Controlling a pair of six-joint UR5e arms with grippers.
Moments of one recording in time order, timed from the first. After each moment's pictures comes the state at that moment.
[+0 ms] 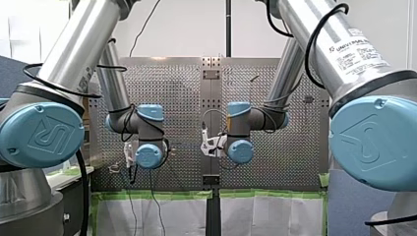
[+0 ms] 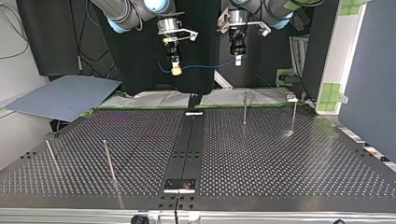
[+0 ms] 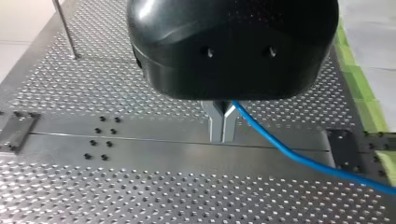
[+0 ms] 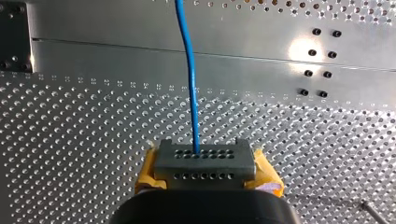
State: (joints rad) left arm -0.55 -2.00 -2.39 -1.90 -2.15 -1.62; right arm 2.37 -1.00 2.02 -1.04 1.83 1.47
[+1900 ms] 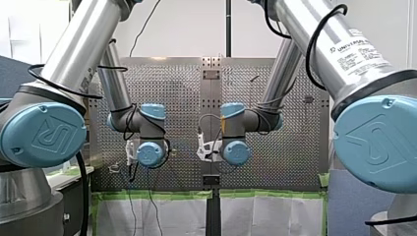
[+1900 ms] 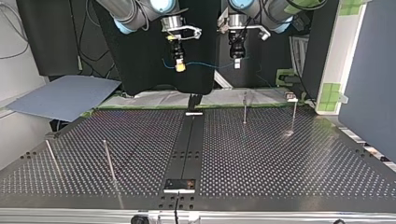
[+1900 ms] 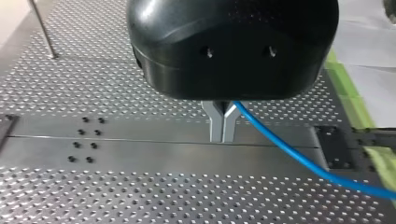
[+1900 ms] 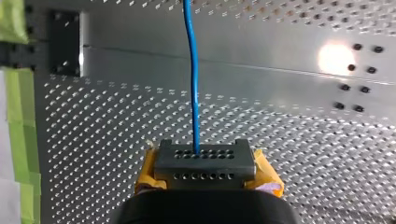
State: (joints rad) left arm -0.52 -1.99 -2.36 -1.97 -2.12 -1.59; right arm 2.42 -0.98 1.99 -0.93 1.89 1.50
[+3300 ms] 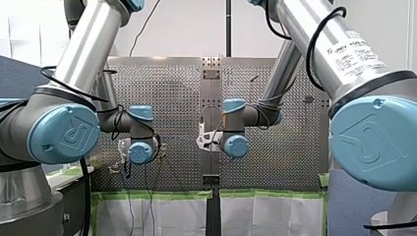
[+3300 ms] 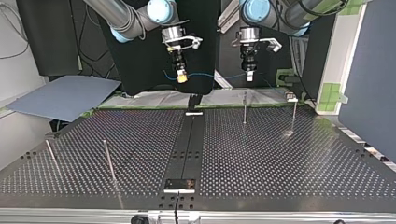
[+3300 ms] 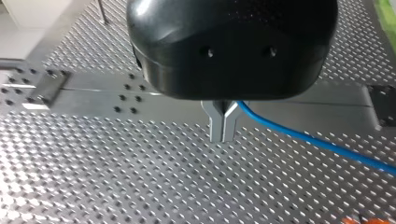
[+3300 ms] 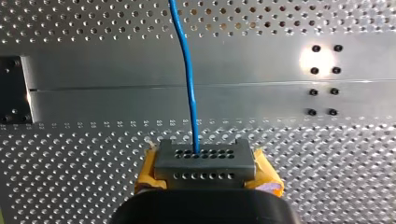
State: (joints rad) left arm -0.32 -2.01 -2.38 -1.83 -1.95 -1.66; right arm 2.37 -0.97 1.91 -0.95 1.77 1.60
